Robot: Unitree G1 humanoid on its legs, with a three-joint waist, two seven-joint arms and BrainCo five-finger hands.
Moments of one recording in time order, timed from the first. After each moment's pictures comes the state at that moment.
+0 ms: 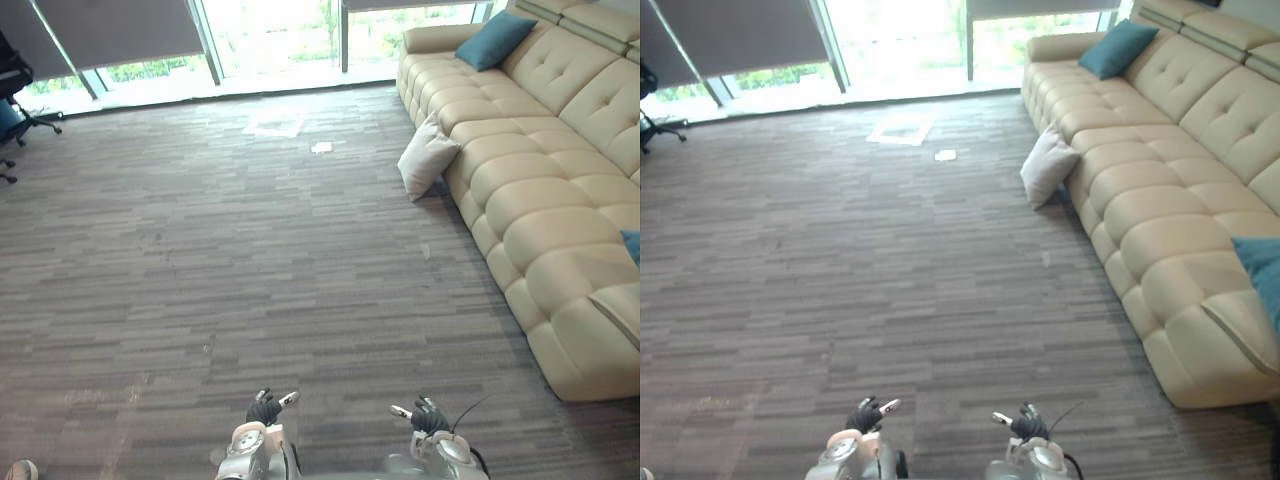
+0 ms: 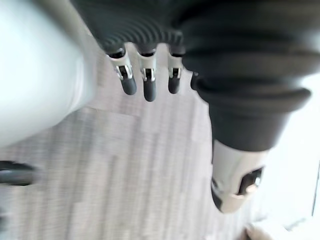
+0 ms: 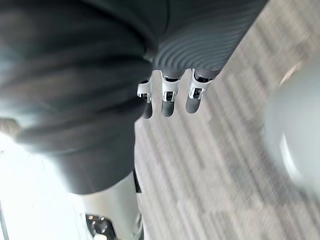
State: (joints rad) left arm 0.03 -0.05 0.10 0.85 -0.10 -0.02 0.08; right arm 0.04 0.00 -0.11 0.88 0.16 0.01 -0.05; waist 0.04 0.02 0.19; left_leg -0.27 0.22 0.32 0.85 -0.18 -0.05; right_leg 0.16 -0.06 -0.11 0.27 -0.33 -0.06
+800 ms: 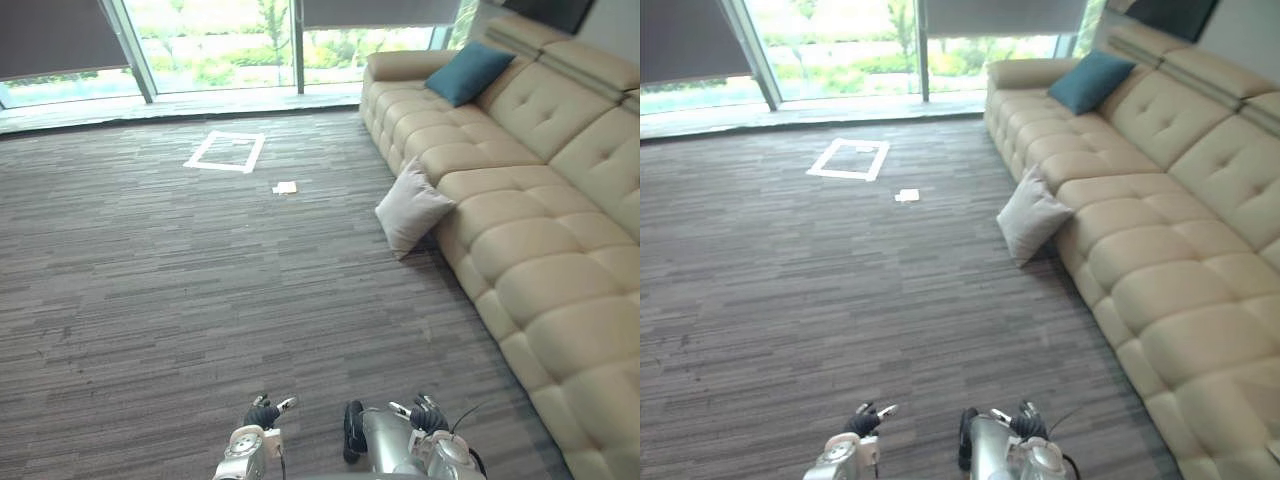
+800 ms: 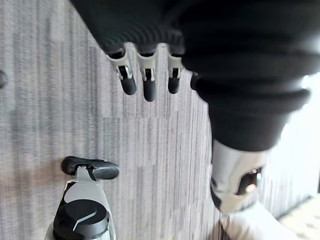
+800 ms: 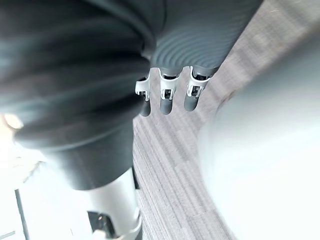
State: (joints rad) left arm 0.00 -0.06 0.08 0.96 -0.11 0.00 0.08; right arm 0.05 -0.02 -0.16 0.84 0.16 -0.01 -0.04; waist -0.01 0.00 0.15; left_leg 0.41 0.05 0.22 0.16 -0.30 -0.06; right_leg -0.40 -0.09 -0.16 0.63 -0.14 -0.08
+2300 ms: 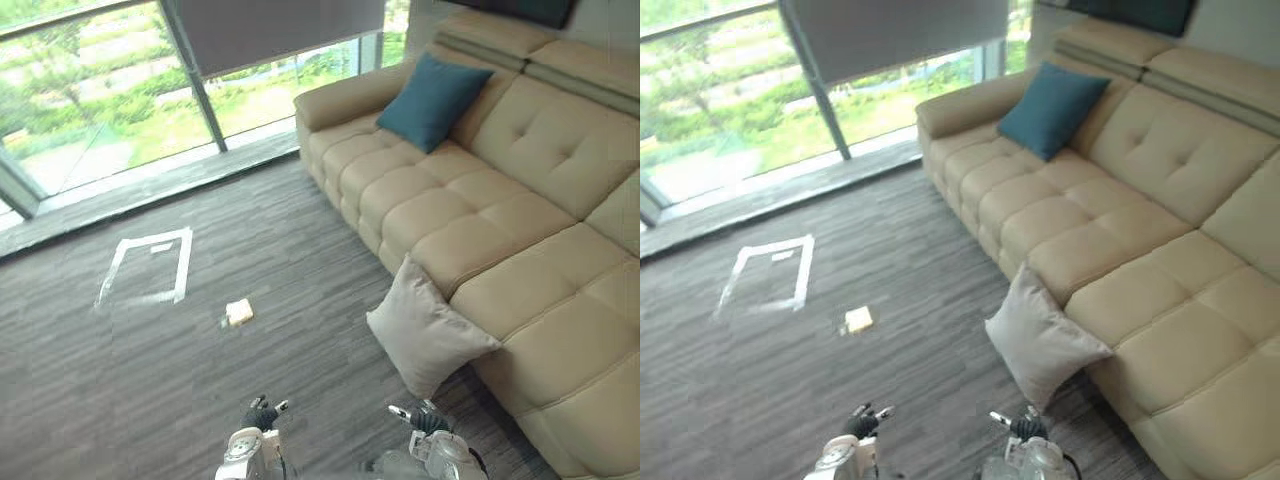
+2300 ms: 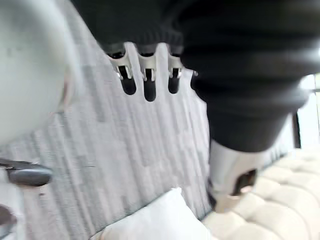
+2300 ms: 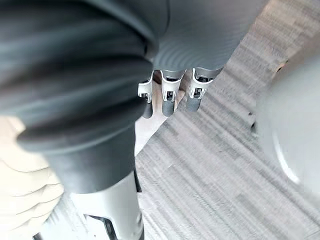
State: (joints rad) left arm 0.03 -0.06 0.17 0.89 -0.08 -0.01 0.08; right arm 0.03 0.01 -0.14 0.89 0.16 0.01 -0.05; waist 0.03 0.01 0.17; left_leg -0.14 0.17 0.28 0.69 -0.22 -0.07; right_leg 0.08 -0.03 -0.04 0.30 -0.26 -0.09
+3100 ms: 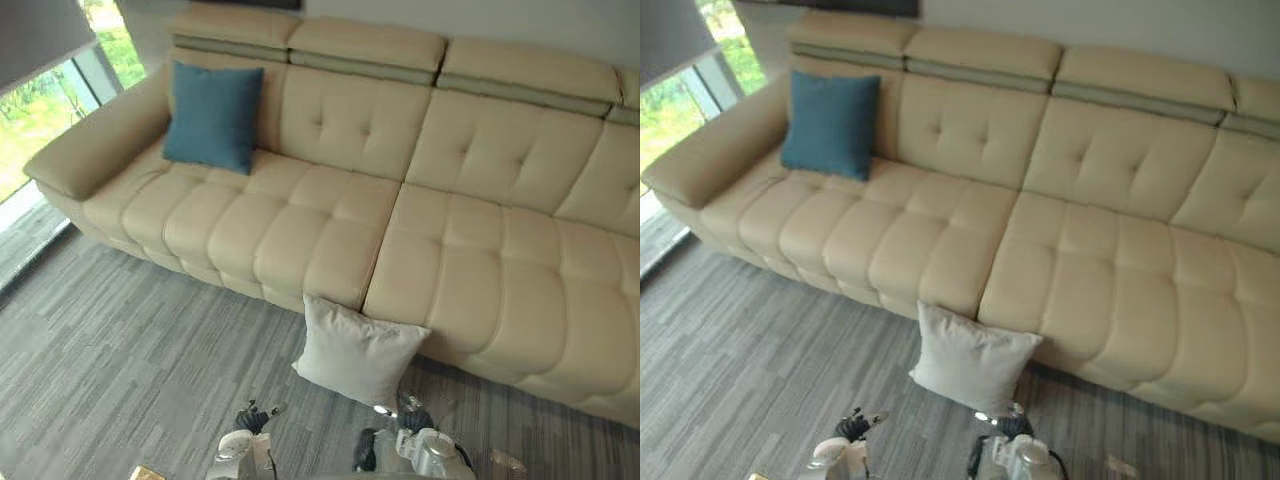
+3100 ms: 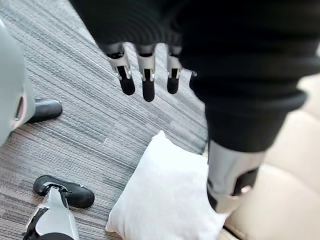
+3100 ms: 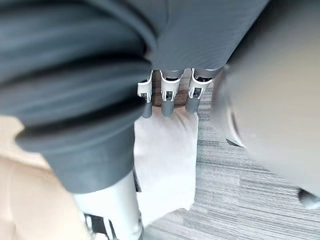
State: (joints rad) left arm 0.00 -0.05 0.12 0.98 -0.08 -0.01 0.08; right arm 0.02 -0.01 -0.16 0.92 0.15 -0.02 -0.06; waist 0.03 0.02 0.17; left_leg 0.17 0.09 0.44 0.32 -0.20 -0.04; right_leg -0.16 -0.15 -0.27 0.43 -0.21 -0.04
